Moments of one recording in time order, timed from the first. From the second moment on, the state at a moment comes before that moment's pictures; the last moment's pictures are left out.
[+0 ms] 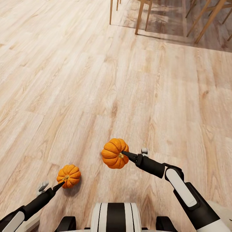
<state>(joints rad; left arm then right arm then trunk) -0.37 0.39 -0.04 -0.58 0.94 0.26 -0.71 -0.47 -0.19 0.29 -1.38 -1.14 0.71 0.54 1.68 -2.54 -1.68</state>
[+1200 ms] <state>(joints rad) -0.37 0.40 -0.03 -0.66 0.95 0.26 -0.71 -0.47 -0.19 0.29 -1.38 -1.08 0.71 0.53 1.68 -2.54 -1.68</state>
